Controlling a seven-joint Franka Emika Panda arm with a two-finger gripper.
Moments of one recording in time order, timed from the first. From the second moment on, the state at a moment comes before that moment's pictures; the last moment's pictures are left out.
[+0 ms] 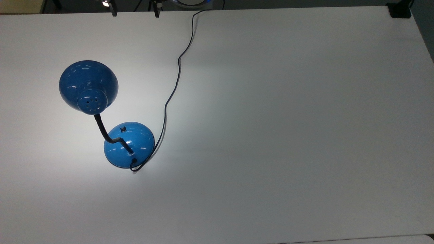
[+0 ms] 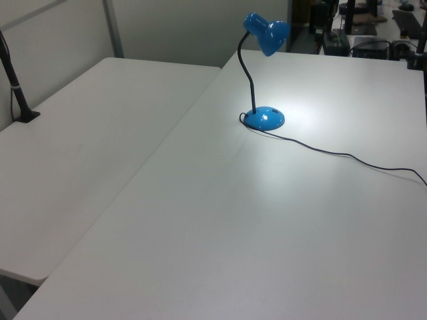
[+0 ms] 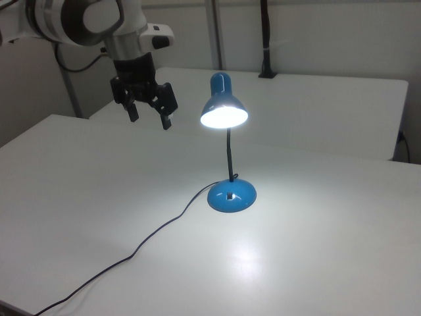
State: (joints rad) arm -0.03 -0.02 -0.09 -1.63 0.02 1.69 -0.11
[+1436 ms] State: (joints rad) arm -0.08 -0.01 -0.10 -1.68 0.01 1.69 -0.51
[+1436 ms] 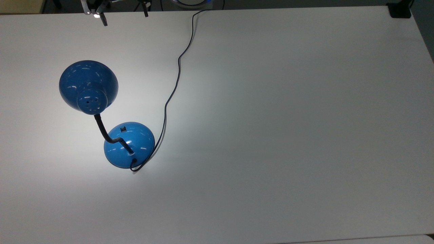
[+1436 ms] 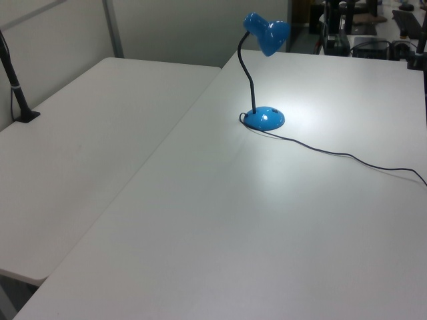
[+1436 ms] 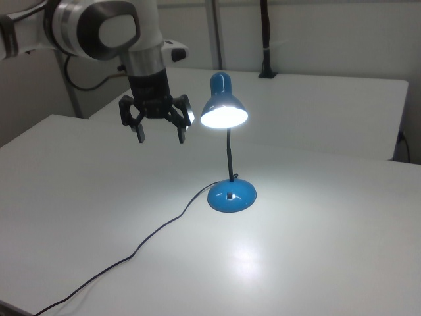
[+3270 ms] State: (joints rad) arm -0.19 0.36 -0.07 -1.90 0.33 2.59 -0.57
